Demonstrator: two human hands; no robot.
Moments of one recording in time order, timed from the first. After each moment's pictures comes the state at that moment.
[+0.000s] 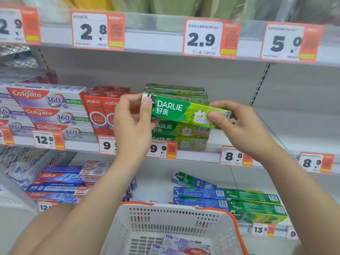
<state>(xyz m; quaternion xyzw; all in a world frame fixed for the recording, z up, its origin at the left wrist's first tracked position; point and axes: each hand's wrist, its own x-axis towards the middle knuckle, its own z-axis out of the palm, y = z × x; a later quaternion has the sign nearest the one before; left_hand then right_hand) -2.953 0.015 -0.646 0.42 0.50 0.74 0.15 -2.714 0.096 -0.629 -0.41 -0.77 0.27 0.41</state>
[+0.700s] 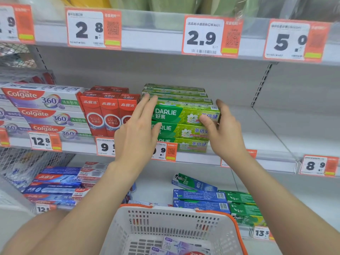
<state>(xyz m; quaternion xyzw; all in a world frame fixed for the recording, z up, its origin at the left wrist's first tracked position) -2.968 0.028 -0.670 0.61 0.67 0.39 -0.19 -2.751 0.105 -0.662 -0.50 -0.73 0.21 0.42</state>
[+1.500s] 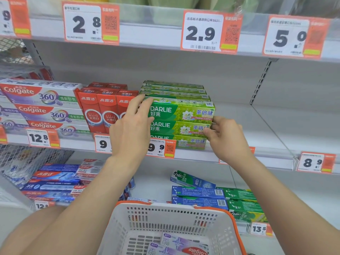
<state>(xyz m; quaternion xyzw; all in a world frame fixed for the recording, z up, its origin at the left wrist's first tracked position) -2.972 0.033 -0.670 0.58 0.69 0.37 -0.22 -2.735 0.102 -0.671 -0.51 -0.76 0.22 0.33</state>
